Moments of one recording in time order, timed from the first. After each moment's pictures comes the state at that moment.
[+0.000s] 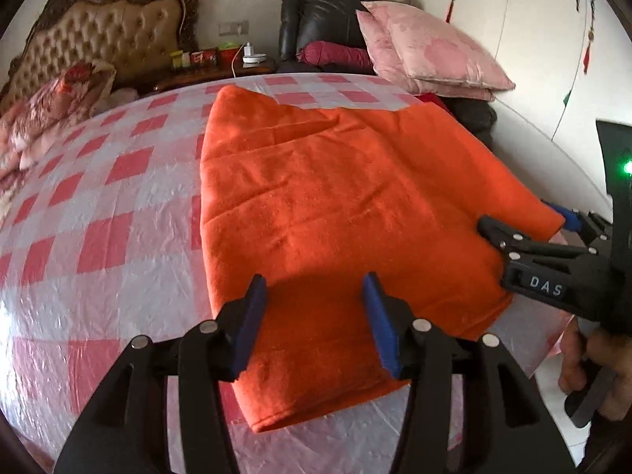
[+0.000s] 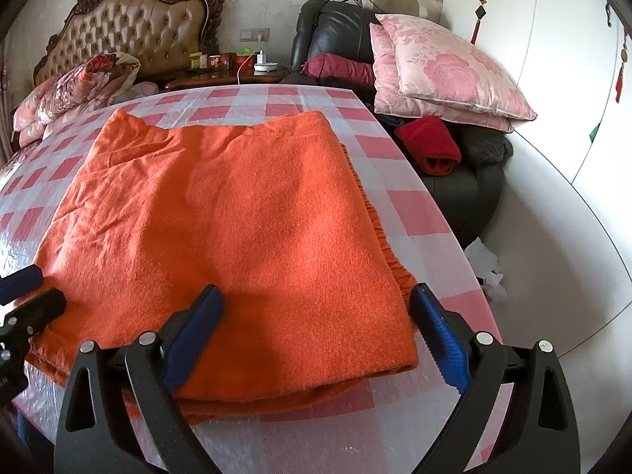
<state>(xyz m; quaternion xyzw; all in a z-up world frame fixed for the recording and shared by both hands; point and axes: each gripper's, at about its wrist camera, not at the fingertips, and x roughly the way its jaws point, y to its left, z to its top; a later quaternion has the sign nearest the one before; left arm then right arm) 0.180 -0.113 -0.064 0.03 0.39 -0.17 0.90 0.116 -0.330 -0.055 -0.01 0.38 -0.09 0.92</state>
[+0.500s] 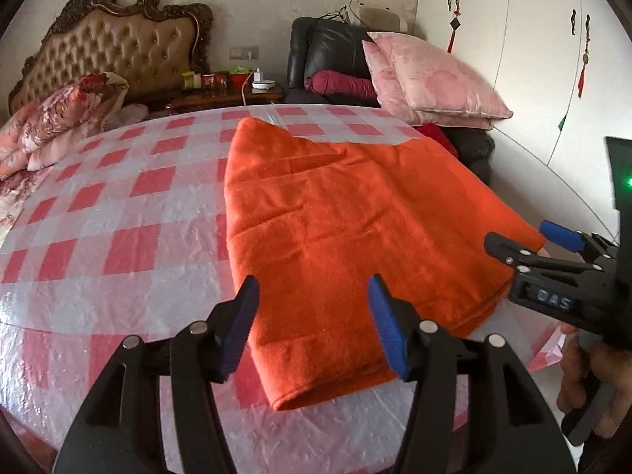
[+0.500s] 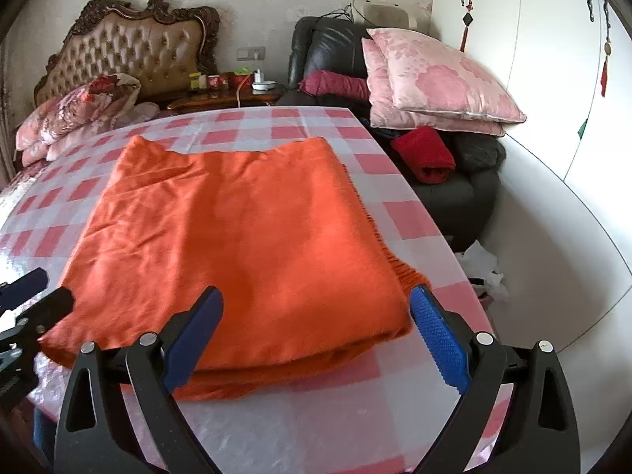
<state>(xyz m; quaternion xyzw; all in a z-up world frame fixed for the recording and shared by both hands) 0.154 -0.097 -0.045 0.02 0.35 -0.16 0.92 0.083 -0.314 -0.031 0.01 0.35 -0.09 0.93</state>
